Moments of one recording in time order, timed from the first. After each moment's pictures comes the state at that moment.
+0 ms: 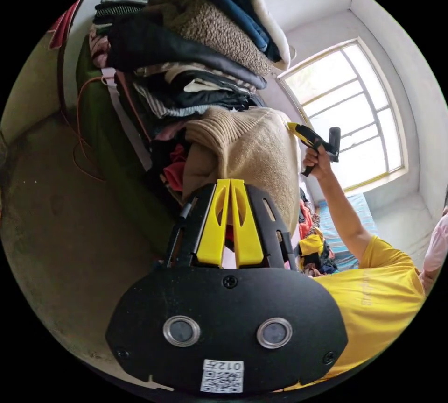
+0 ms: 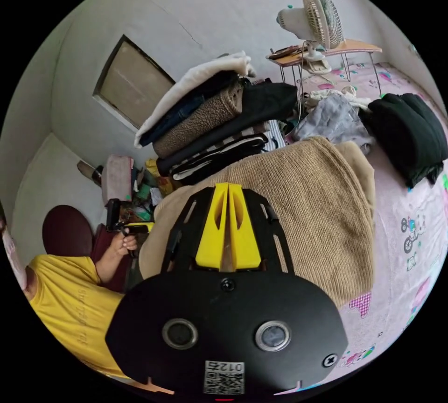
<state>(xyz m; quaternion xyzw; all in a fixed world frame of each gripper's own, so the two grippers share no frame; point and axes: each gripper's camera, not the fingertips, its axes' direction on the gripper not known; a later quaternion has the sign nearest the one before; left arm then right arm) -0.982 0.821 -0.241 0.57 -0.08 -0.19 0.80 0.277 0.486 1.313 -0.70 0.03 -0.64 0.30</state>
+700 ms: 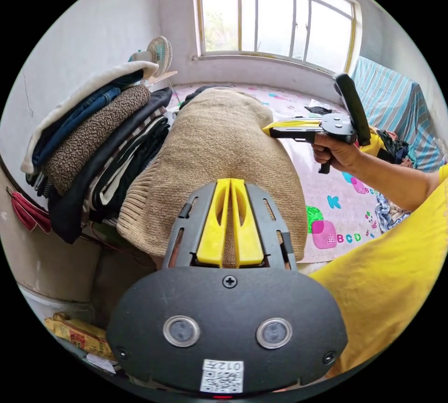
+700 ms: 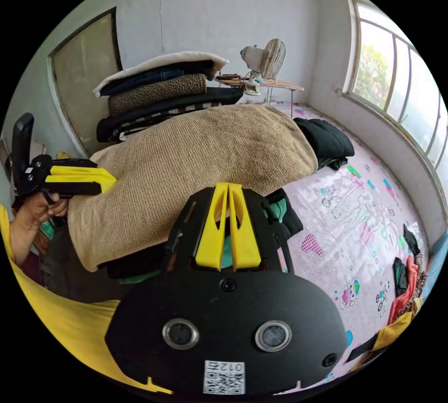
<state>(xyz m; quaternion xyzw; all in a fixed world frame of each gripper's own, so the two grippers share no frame) -0.829 0.639 -0.167 0.45 -0.40 0.07 0.79 0.181 0.453 1.100 -0.42 0.05 -0.85 0.32</state>
